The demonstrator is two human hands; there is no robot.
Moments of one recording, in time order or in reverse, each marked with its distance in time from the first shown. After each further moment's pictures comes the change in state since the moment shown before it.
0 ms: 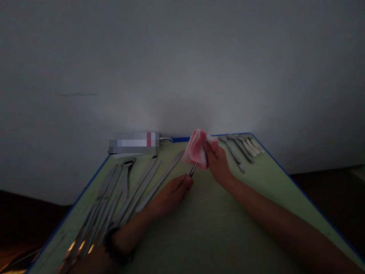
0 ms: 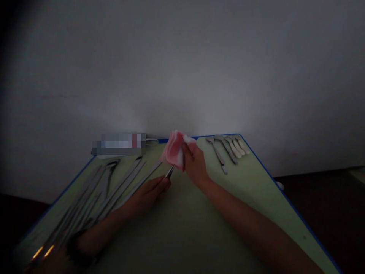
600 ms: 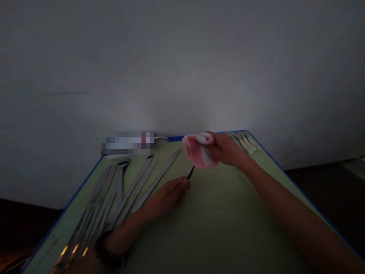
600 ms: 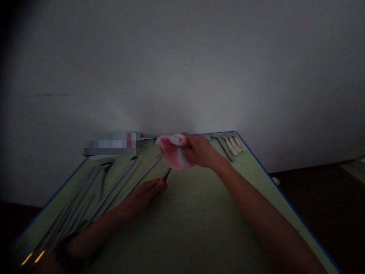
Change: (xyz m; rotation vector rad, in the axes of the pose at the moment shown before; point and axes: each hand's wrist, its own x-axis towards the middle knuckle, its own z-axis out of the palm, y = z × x) left_hand -0.006 0.002 -0.003 -0.050 -0.093 -0.013; right_hand 0.035 -0.041 -0.051 -0.322 -0.478 -0.289
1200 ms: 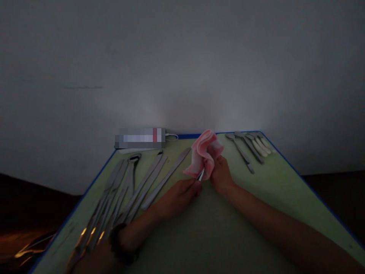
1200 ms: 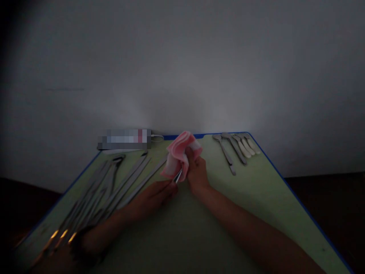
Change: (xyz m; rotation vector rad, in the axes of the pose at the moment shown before) left_hand 0.002 0.000 0.003 0.093 0.019 0.061; right_hand -0.024 0.017 0.108 0.817 0.484 0.590
